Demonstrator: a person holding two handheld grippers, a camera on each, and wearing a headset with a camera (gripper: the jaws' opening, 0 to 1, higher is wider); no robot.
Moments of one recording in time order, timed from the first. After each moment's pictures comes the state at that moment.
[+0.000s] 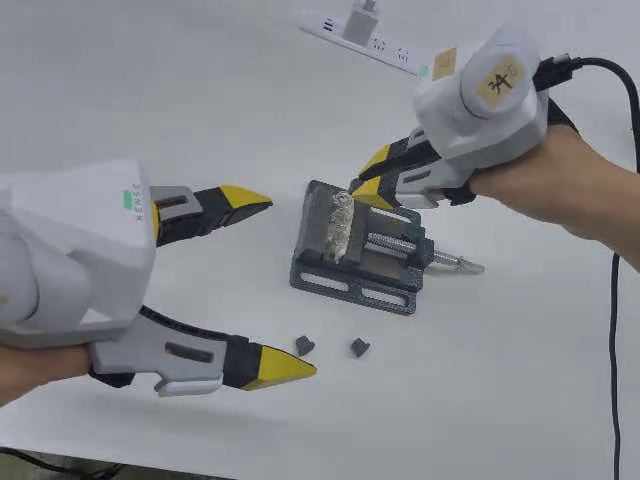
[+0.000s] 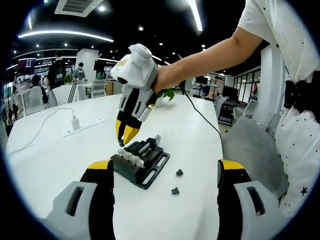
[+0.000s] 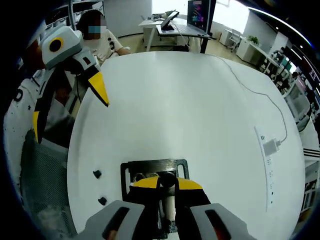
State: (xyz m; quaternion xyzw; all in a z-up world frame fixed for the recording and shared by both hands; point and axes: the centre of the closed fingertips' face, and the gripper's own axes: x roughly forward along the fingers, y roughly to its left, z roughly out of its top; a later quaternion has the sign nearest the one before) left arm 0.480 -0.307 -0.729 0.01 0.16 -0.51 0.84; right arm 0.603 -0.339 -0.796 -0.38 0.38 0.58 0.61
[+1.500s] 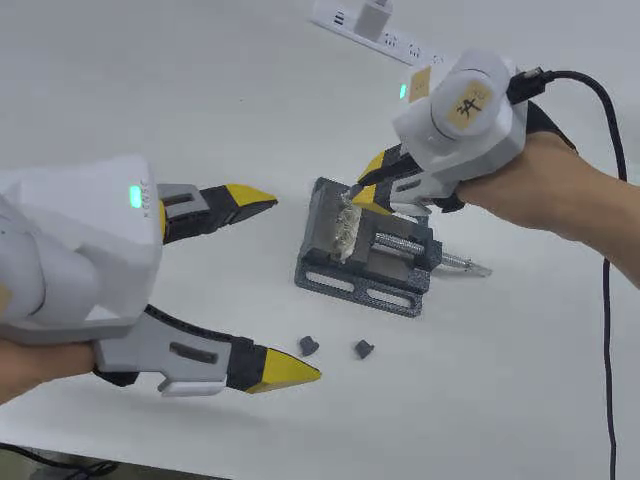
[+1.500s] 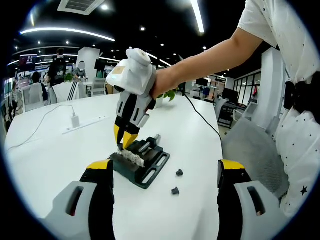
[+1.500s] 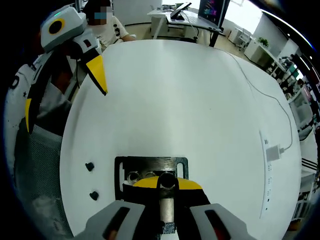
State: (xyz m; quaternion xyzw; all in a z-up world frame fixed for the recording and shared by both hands) left arm 0.483 -0.307 -0.731 0.00 0.16 -0.51 0.84; right arm 0.605 -0.338 -0.809 -0.43 0.38 0.58 0.58
